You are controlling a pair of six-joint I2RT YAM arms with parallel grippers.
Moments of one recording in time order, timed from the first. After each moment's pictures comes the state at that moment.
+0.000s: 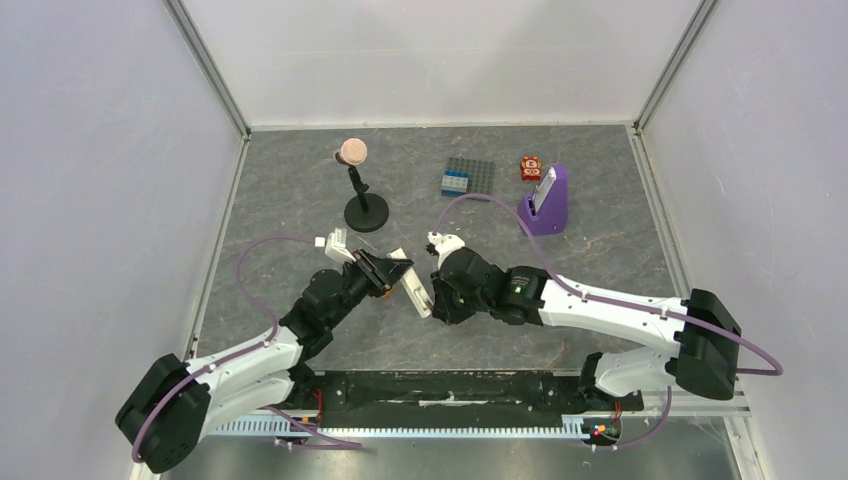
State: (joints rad) left arm -0.69 0.92 0.19 0.61 -0.05 -1.04; right arm 1.12 1.32 0.96 -0.45 0.08 0.59
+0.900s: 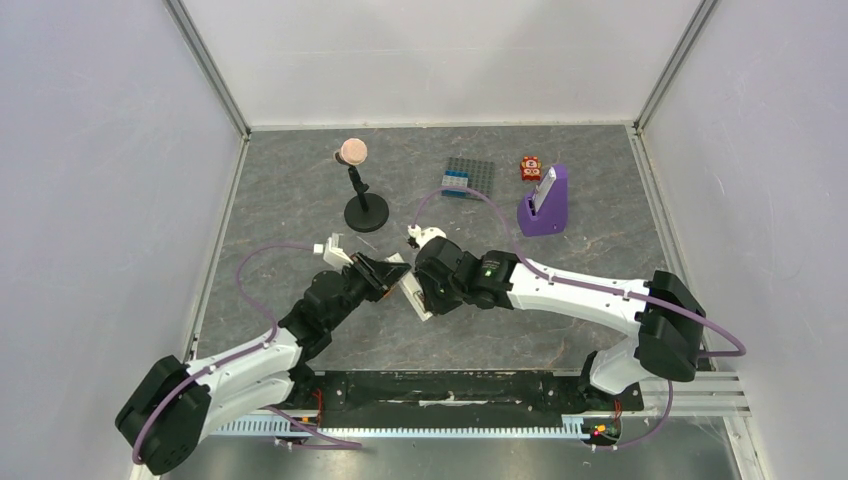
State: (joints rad) left arm -0.69 0.92 0.17 0.57 -0.05 -1.16; right arm 1.10 1.51 1.14 -0.56 0.11 0.57
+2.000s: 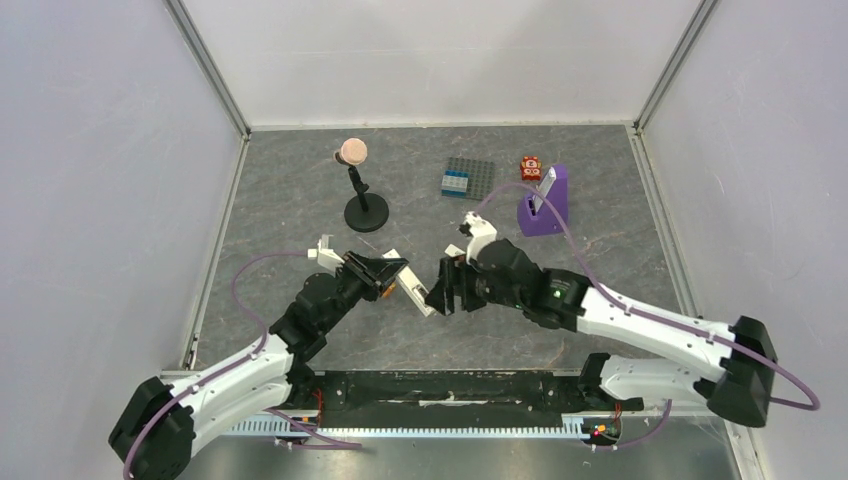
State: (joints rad) left arm -0.69 0.78 0.18 0.46 -0.07 -1.33; right arm 1.04 1.16 0.92 -0.36 0.04 0.69
